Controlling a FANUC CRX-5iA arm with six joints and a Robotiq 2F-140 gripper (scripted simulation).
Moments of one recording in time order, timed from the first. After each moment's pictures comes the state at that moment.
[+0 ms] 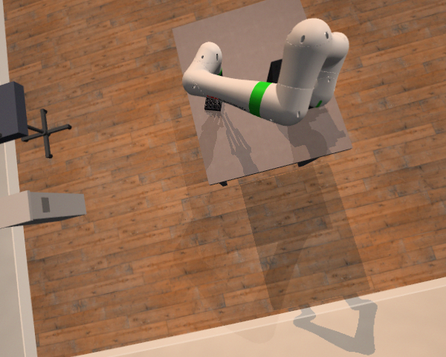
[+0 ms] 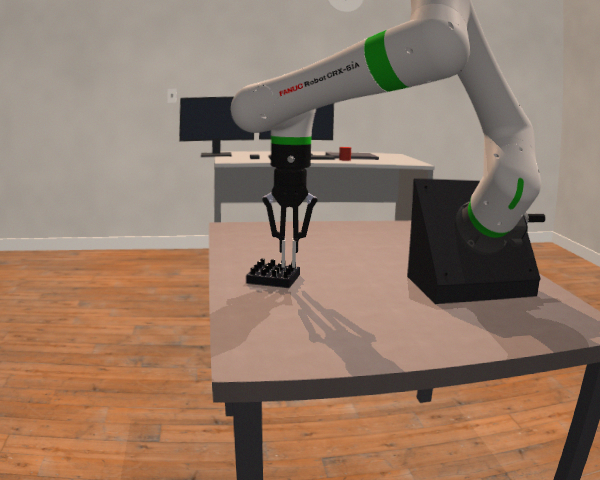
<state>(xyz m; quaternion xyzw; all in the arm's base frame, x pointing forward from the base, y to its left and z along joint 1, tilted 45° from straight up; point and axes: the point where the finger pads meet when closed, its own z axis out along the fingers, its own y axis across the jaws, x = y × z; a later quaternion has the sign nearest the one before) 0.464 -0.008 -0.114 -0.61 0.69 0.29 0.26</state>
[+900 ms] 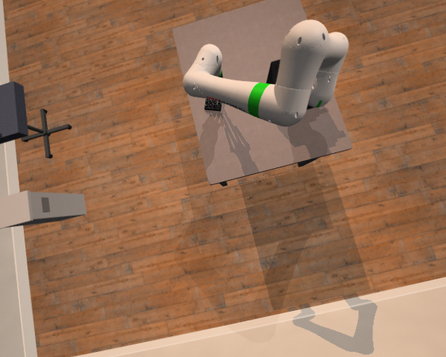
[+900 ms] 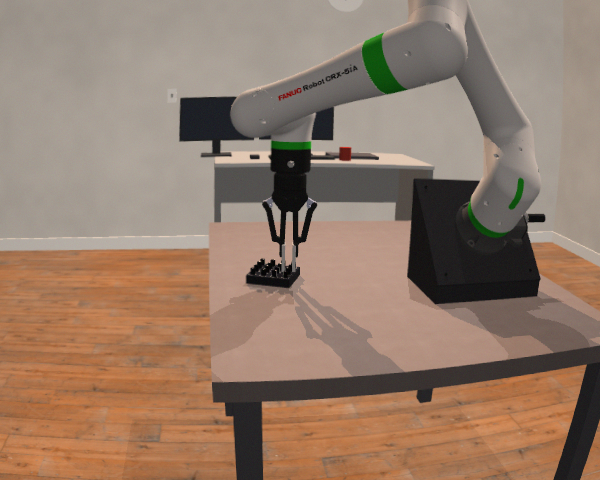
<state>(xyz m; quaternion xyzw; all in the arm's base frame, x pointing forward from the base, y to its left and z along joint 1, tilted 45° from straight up) 0.464 -0.001 -0.122 -0.61 0.69 0.29 0.26</state>
